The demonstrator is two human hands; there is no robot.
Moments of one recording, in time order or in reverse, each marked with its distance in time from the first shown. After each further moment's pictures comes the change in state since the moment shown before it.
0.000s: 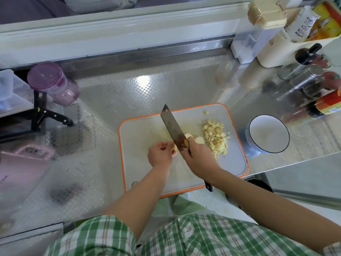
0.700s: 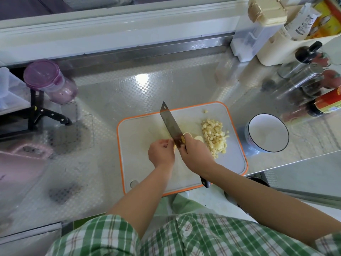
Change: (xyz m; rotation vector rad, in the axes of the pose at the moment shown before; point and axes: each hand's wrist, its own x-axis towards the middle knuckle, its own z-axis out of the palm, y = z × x) left_hand -0.013 0.015 0.005 0.336 0.101 0.135; right_hand 0.009 -0.010 -0.003 -0.009 -0.027 0.064
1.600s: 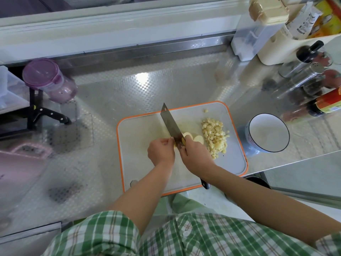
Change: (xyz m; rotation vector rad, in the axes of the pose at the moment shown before) left_hand 0.002 0.007 -0.001 0.015 -0.012 -0.031; right_hand -0.001 0.002 0.006 -0.021 -0.017 0.002
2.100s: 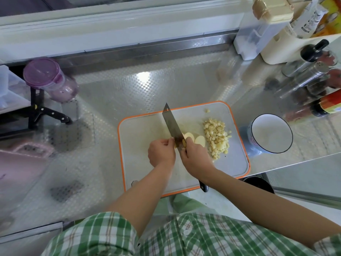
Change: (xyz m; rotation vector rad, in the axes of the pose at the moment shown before) left_hand -0.001 0.000 -0.003 0.052 0.012 -0.011; right_hand 0.000 0.002 0.009 0.039 0.000 0.014
